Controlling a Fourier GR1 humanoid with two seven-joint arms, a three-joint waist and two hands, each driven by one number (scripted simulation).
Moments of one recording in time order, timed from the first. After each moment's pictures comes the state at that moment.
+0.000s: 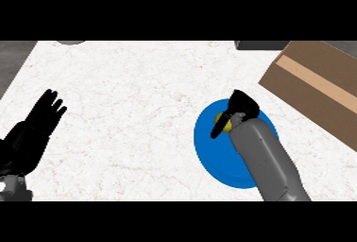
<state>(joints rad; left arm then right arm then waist) -0.03 0.35 0.07 -1.63 0.34 0.02 0.24 -0.64 -0.01 0.13 -1.00 0.75 0.16 1.06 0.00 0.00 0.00</state>
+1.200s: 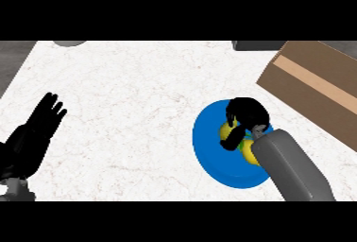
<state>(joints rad) -0.01 0.29 0.12 -1.64 0.29 -0.02 0.24 -0.53 -0.22 0.35 -1.07 0.83 0.28 0.36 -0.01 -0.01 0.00</state>
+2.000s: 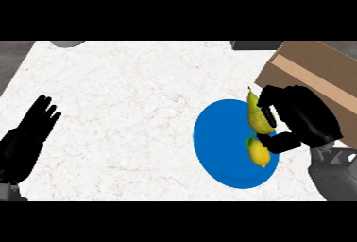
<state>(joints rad) 0.02 0.29 0.16 -1.67 0.29 -0.04 0.26 -0.35 -0.45 0.25 -1.73 0.81 0.30 0.23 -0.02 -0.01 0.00</state>
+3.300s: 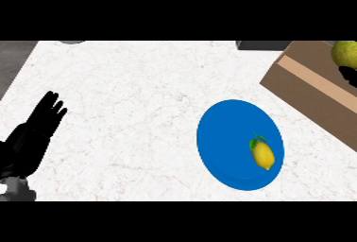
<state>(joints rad) -0.03 0.26 0.16 -1.65 0.25 -0.07 0.26 -0.60 -0.61 -0.19 -1.45 0.80 0.25 0.15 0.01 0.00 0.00</state>
